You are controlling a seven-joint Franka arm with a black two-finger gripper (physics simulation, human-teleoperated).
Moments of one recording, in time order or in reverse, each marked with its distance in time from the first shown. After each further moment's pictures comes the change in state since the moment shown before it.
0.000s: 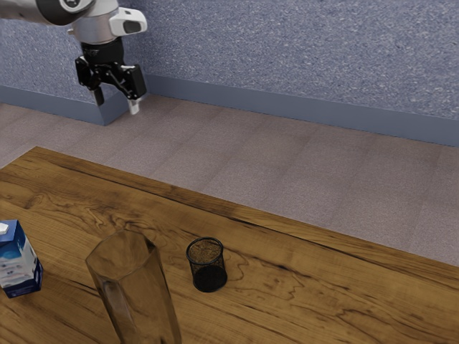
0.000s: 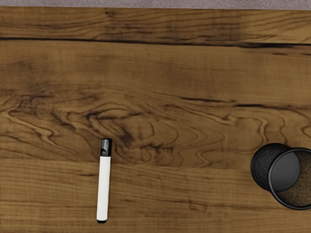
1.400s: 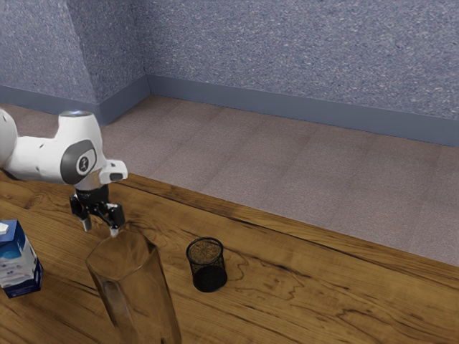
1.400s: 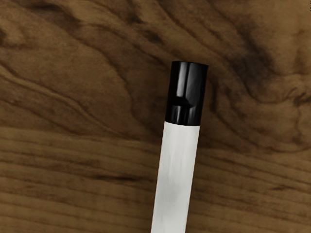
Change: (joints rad) arm 0.088 0.182 0.173 -0.682 -0.083 0.715 0.206
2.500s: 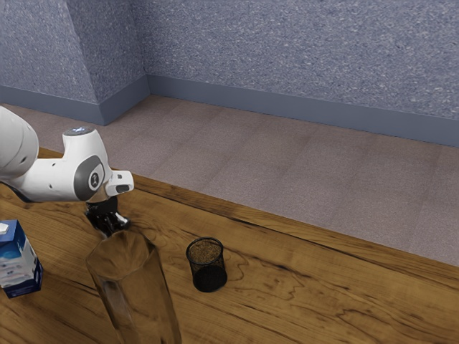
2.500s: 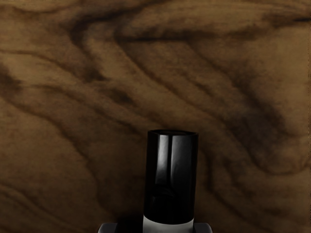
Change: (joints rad) arm -0.005 0.115 -0.002 -0.006 -0.146 0.188 0.163
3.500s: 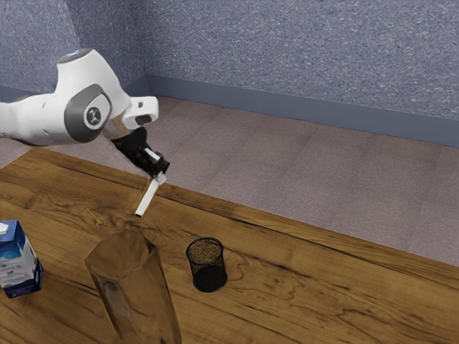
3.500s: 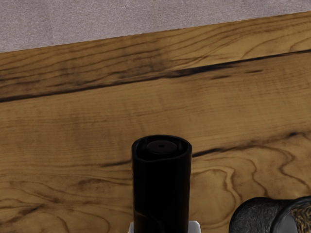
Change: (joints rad) arm -0.243 -0.377 -0.011 0.057 -0.031 -0.135 -0.015
